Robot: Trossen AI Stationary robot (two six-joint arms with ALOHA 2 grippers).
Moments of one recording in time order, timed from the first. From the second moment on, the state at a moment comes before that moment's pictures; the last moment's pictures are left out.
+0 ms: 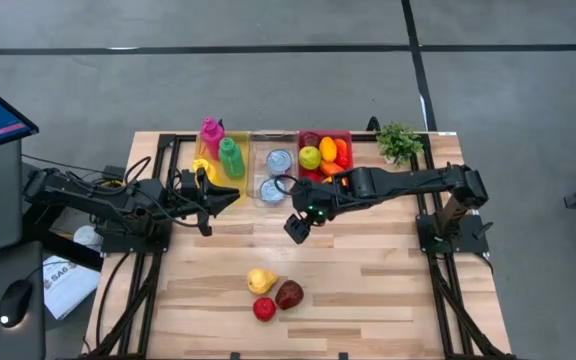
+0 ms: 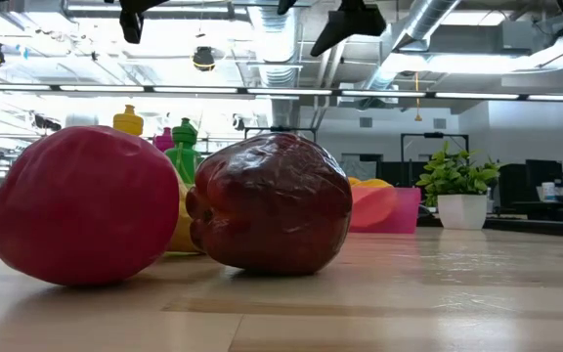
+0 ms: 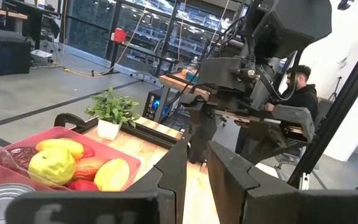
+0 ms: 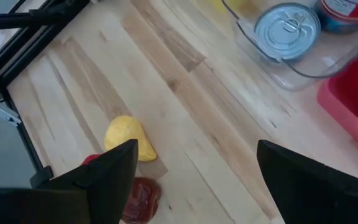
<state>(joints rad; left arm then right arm) -0.18 0.74 0.54 0.26 -0.43 -0.29 0.11 1.78 1.79 -1.00 0.14 0.78</state>
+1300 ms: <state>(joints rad) -0.18 0.74 0.54 0.26 -0.43 -0.29 0.33 1.91 1.78 -0.80 0.13 1.60</state>
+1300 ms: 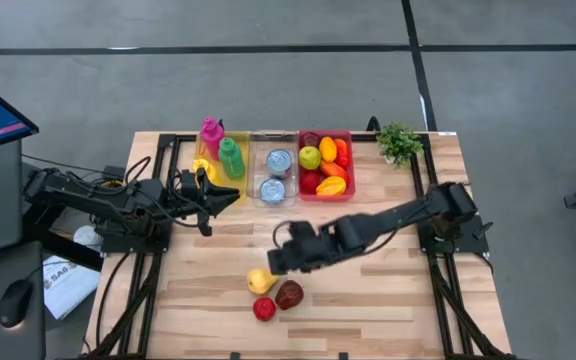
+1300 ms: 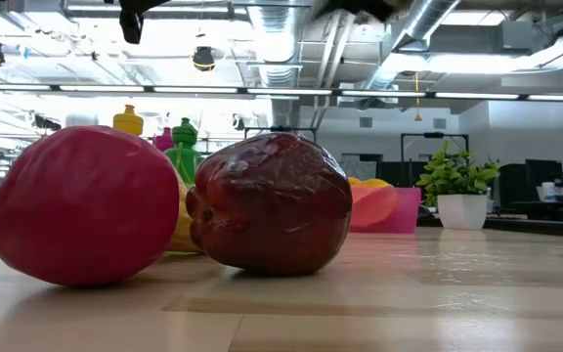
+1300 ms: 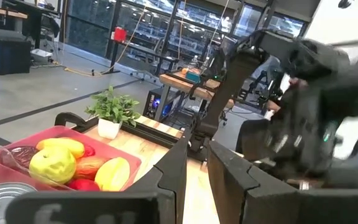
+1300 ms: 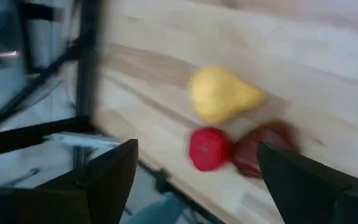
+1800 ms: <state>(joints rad) -0.18 0.78 0.54 0.19 -0.42 -0.29 0.41 2.12 1.78 -0.77 0.08 1.93</state>
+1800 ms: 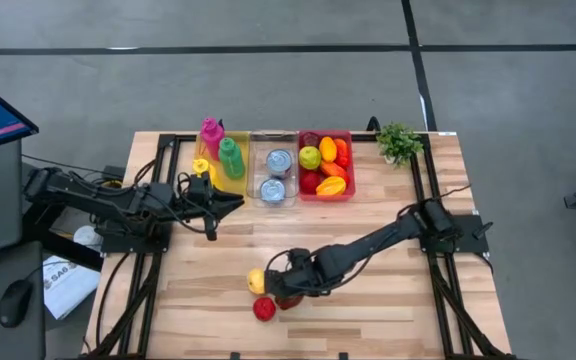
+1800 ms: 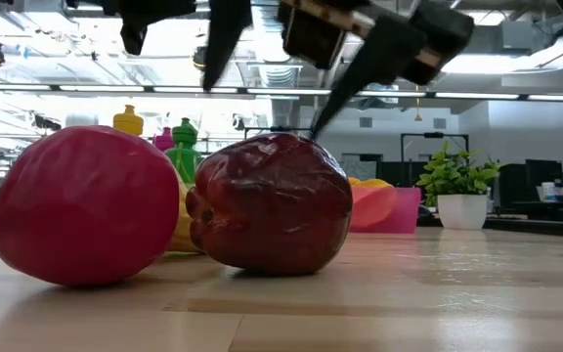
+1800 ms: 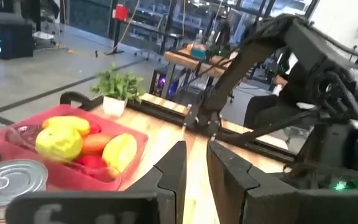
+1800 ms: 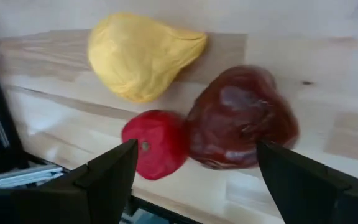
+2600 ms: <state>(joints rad) -0.18 0.79 0.54 0.17 -0.43 -0.29 0.40 2.07 1.78 -0.80 0.07 1.95</state>
